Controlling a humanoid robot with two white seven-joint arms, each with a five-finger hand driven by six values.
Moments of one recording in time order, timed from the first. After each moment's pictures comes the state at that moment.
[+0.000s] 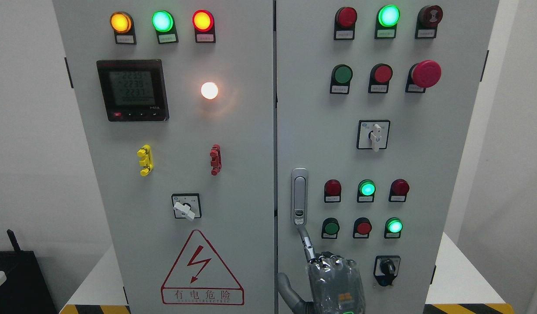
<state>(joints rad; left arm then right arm) -0.05 -0.04 0.00 0.00 0.12 -0.12 -0.14 -0.28 0.13 0.31 -1.63 1.44 0.10 -0.32</state>
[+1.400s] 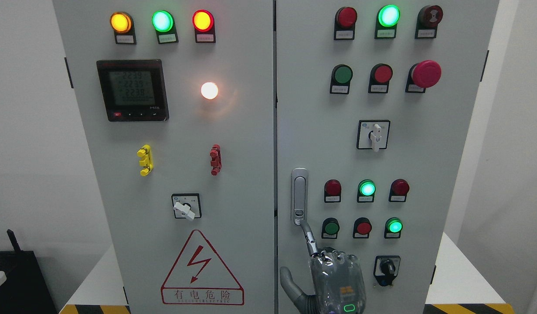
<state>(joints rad) -0.05 -0.04 0.00 0.00 0.12 -0.12 -0.14 -0.31 0.14 0.29 -1.59 1.42 0.09 -0.33</state>
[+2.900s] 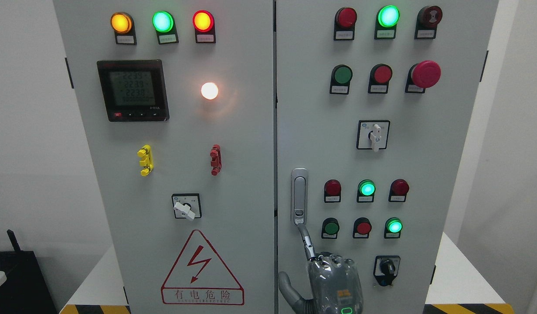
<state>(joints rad) -0.05 -0.04 0.00 0.00 0.12 -0.12 -0.14 -0.29 0.14 0.29 -1.58 1.42 0.09 -0.31</state>
